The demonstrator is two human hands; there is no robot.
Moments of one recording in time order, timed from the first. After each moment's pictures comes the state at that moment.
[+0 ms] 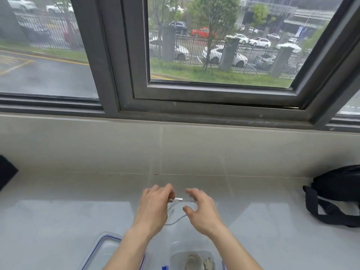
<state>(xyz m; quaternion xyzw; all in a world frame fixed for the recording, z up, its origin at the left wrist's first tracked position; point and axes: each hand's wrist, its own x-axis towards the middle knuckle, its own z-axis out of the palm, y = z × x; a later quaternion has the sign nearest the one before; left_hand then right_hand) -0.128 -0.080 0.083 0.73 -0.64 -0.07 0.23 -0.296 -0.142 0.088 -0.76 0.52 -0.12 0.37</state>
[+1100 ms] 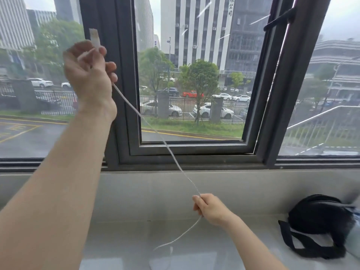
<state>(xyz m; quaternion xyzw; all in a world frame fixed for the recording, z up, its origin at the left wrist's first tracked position) -0.118 -0.062 0.539 0.30 -0.33 -0.06 0.89 -0.369 -0.151 0.268 -0.78 0.49 -0.17 0.36</state>
